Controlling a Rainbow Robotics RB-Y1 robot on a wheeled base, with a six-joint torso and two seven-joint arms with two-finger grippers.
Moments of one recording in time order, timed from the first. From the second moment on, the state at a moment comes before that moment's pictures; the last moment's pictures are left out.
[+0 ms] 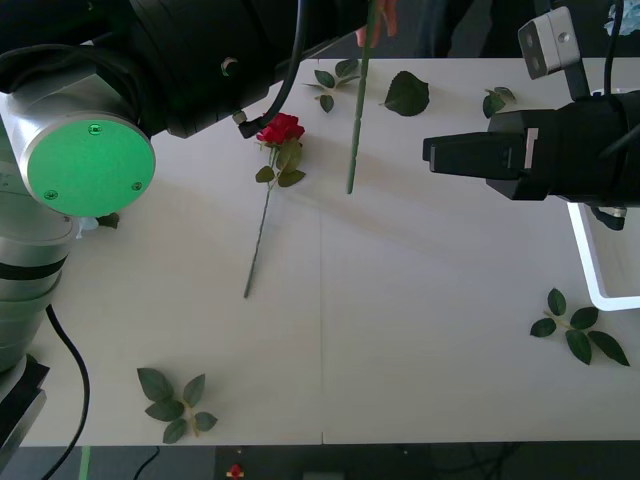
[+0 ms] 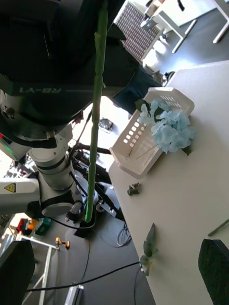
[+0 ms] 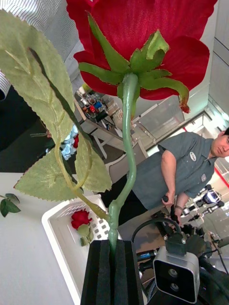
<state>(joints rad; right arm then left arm) -0.35 -0.81 0.03 -1.93 -2.10 1.13 1.90 -0.62 0.44 -0.27 -2.13 0.89 0.68 -0.93</state>
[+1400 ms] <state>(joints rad) -0.45 -0.62 0.19 -1.93 -1.98 0.93 1.90 -0.62 0.44 -0.27 -2.13 0.90 0.68 -0.93</state>
